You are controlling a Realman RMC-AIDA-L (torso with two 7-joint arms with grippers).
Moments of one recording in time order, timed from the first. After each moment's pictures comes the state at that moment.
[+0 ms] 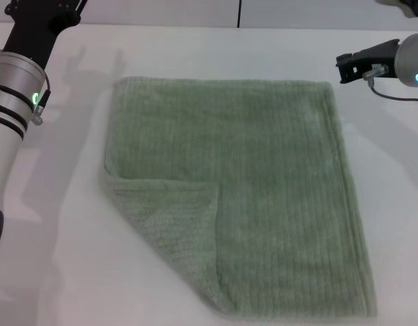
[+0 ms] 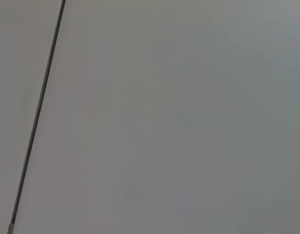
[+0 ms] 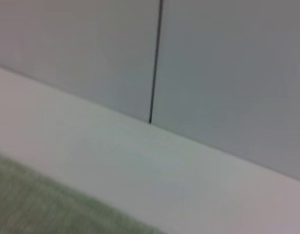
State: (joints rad) left arm -0.72 -2.08 0.21 -0.08 1.05 1.17 -0.32; right arm 0.52 2.06 -1.54 -1.22 0.48 0.81 -0.33
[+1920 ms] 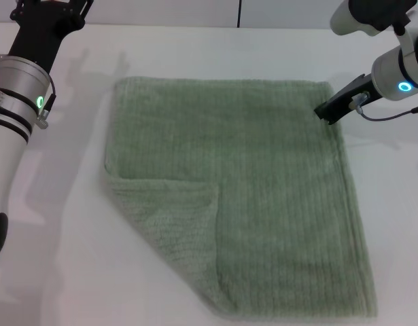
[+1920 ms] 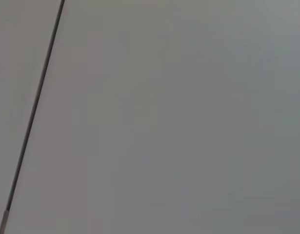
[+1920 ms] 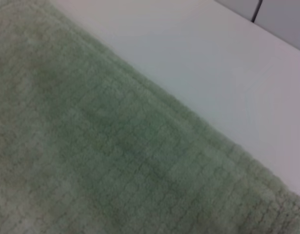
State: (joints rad) left arm -0.72 -2.08 0.21 -0.10 1.05 1.17 -0.33; right arm 0.89 2.05 -1.20 -0.67 0.55 1.04 -0.83
